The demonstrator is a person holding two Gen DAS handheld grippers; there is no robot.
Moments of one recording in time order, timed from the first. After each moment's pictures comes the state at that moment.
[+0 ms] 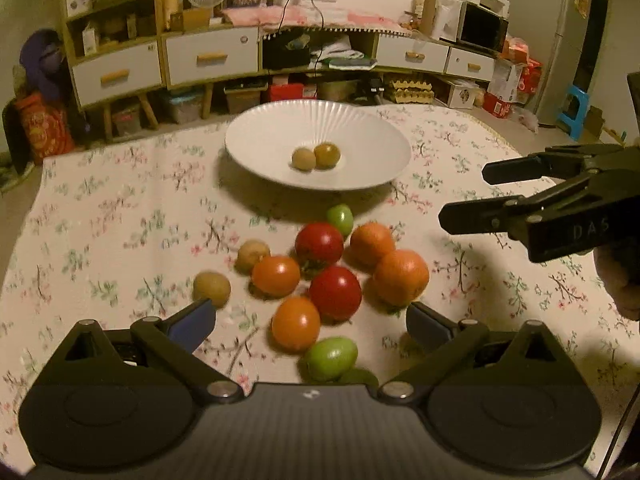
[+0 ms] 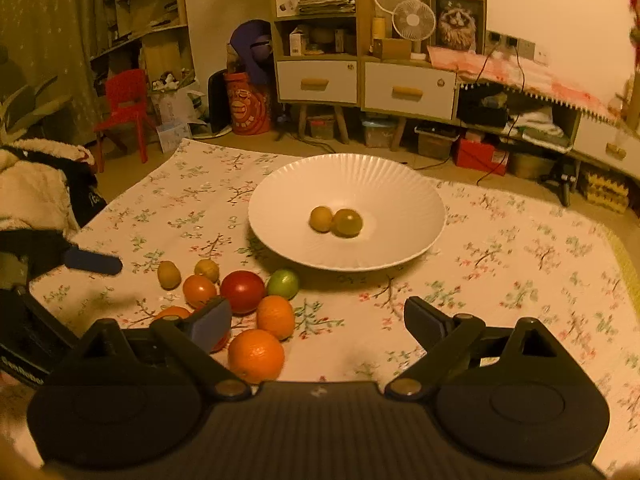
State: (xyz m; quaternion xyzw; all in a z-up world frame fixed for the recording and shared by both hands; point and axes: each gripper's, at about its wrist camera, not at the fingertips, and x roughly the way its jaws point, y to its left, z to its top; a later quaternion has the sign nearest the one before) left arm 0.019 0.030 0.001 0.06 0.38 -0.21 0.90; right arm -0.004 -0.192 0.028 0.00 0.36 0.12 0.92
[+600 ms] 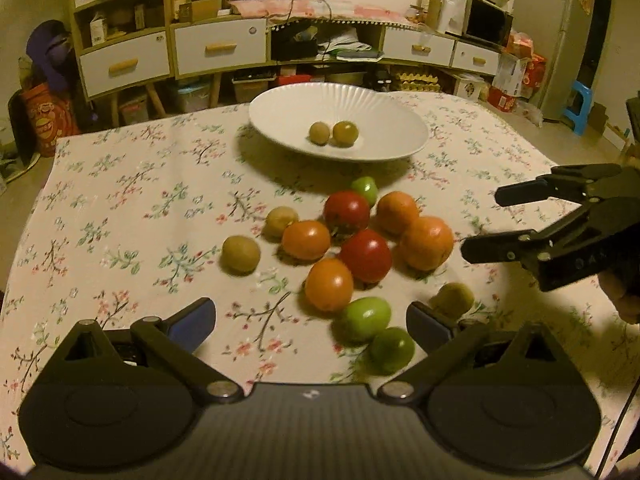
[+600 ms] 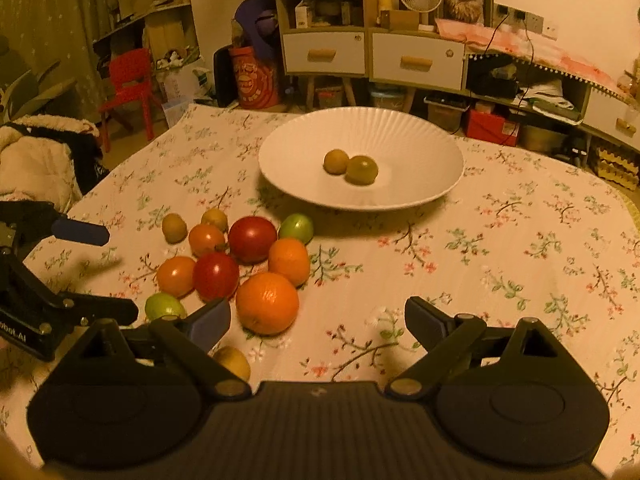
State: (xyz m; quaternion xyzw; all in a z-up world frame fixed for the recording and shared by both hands) left arm 0.010 0.055 -0.011 0.07 0.39 -0.20 0.90; right arm -0.020 -0.183 -0.001 -0.01 0.39 0.13 0.91
